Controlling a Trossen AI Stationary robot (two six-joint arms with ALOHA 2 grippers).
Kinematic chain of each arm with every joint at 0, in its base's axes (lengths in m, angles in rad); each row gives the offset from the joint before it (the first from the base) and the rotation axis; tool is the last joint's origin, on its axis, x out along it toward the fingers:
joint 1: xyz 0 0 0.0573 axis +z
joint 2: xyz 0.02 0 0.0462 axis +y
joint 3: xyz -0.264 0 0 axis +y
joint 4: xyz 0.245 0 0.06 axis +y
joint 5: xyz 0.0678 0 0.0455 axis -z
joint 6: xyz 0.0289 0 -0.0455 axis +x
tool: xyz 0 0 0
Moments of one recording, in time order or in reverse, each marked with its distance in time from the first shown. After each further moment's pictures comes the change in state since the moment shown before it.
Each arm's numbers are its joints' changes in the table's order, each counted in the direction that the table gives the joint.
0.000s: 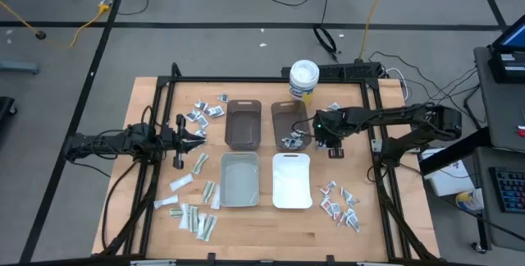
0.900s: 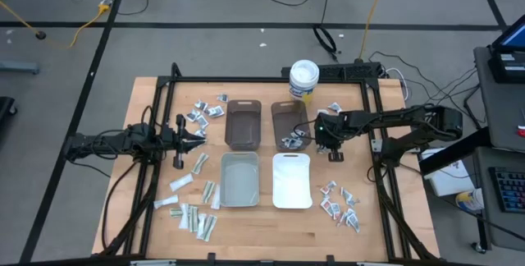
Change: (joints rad) left arm 0.000 0.000 0.000 0.000 0.000 0.000; right arm 0.001 -0.001 0.088 -0.123 -0.049 0.003
